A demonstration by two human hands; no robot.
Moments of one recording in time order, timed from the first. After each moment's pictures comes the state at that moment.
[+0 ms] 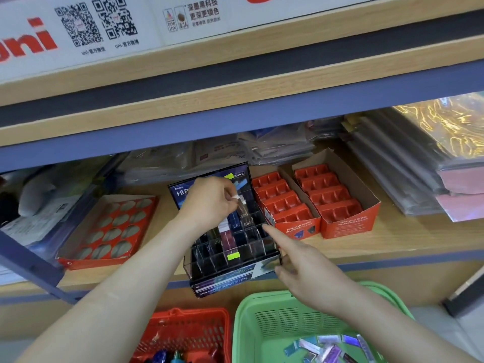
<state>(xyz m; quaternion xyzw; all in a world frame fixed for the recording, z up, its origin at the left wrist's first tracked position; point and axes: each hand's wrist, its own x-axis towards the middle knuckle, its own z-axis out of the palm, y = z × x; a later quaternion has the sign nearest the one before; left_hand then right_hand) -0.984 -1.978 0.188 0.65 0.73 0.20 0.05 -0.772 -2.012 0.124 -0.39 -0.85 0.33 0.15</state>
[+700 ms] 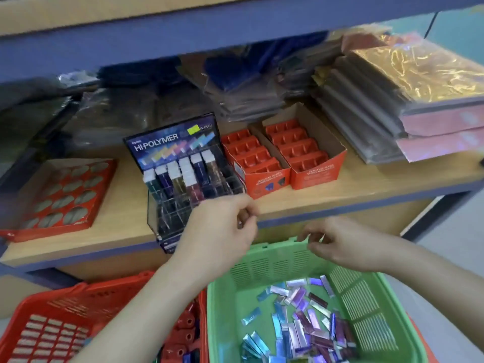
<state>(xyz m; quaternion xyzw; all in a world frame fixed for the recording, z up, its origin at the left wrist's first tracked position) -0.907 -2.076 0.147 0.71 0.64 0.26 0.11 -0.685 -2.013 0.100 -0.46 -0.84 0.28 0.00</state>
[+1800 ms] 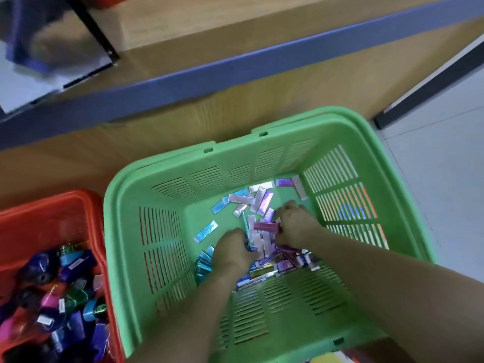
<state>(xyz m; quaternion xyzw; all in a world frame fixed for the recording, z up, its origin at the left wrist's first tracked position) -0.816 -2.122 -0.247 0.50 0.74 -0.08 0.44 -0.655 -2.062 -0.249 -0.58 -0.70 0.34 -0.24</state>
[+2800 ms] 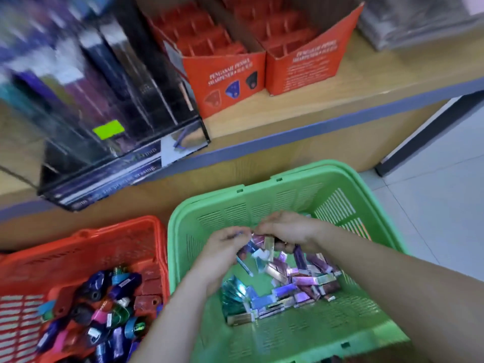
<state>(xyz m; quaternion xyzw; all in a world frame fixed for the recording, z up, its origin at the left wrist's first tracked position) -0.879 -2.094 -0.102 0.28 0.66 0.27 0.64 -0.719 -2.031 -0.082 -0.55 -0.48 0.69 -0.03</state>
